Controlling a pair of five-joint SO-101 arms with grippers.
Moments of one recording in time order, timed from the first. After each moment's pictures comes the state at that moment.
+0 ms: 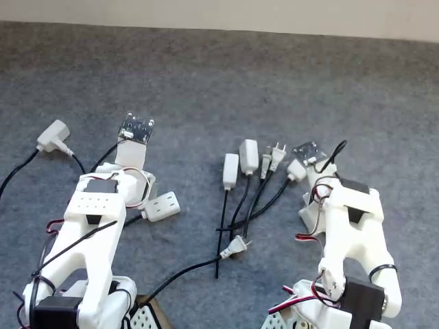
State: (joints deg) left arm -5.3 -27.6 60.0 35.2 -9.5; right arm 10.8 -16.4 53.5 50.8 41.7
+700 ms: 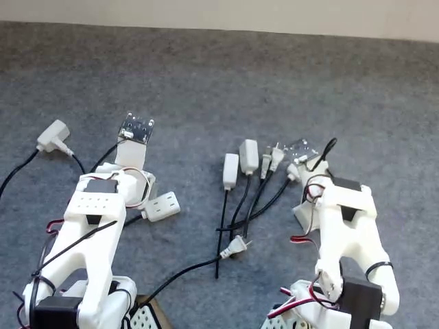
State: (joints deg) left arm -5.3 -27.6 60.0 35.2 -9.5; right arm 7.0 -16.4 53.5 49.4 41.7
